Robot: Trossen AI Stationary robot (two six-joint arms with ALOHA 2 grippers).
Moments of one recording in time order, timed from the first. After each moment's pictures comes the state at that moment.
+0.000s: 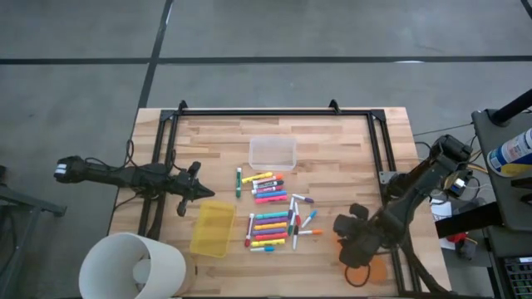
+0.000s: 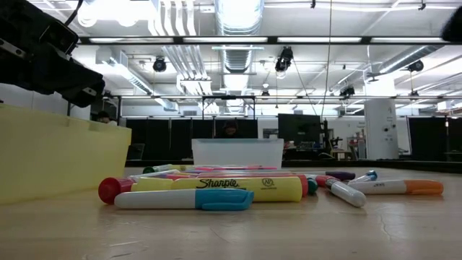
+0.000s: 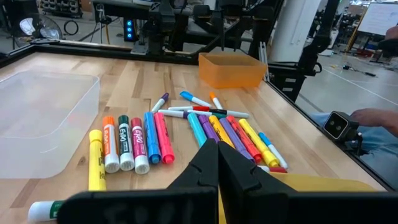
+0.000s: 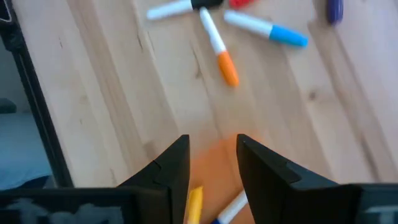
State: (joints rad) left arm -0.11 0.30 0.01 0.09 0.08 -0.13; right arm 0.77 1.44 1.06 -0.90 0.24 1.13
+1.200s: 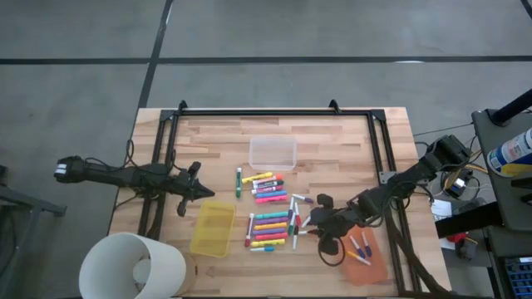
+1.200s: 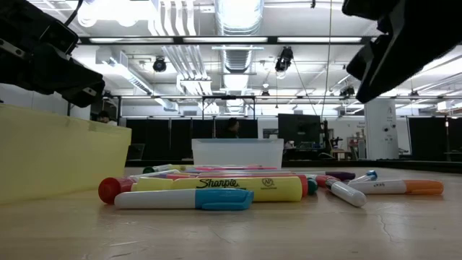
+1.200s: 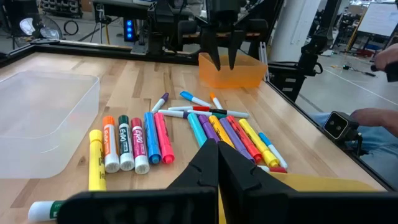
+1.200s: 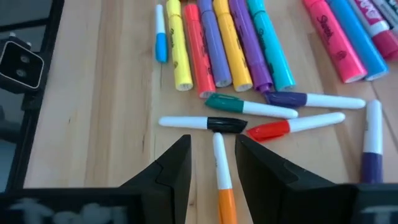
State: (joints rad) left arm -0.11 0.30 0.01 0.09 0.08 -0.13; right arm 0.53 1.44 0.79 -0.22 0.23 0.59
